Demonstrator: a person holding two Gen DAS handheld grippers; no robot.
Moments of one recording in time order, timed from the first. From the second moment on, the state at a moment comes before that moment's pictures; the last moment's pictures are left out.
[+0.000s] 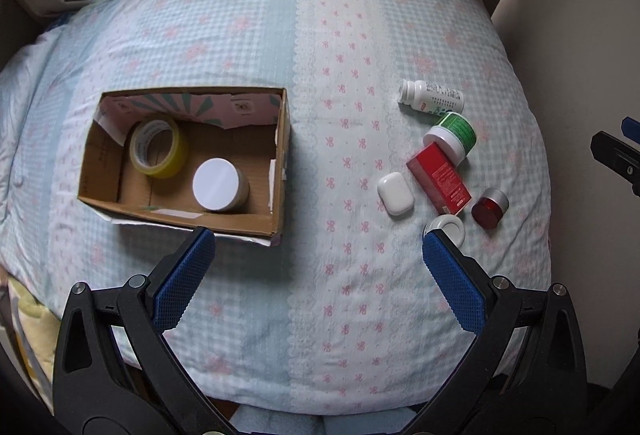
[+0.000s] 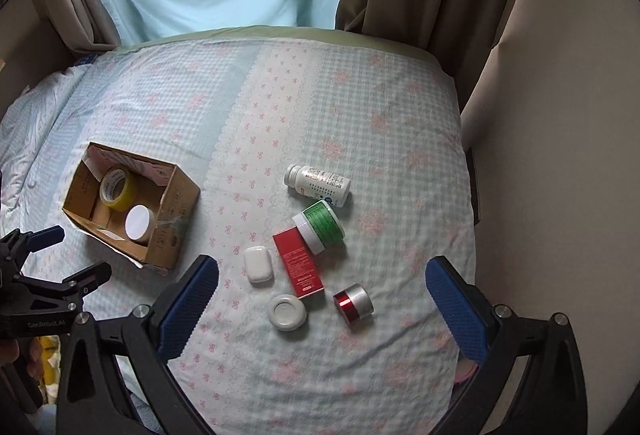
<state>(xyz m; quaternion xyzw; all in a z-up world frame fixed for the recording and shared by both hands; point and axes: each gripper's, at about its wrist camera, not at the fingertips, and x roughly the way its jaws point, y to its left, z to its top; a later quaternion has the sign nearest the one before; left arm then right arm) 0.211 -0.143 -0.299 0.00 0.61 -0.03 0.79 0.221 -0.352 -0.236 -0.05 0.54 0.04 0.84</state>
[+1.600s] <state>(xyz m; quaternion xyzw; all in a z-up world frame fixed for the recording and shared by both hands) 0.269 -0.233 -0.538 -0.17 0.69 0.00 0.70 0.346 -0.320 -0.466 -0.21 0.66 0.17 0.70</state>
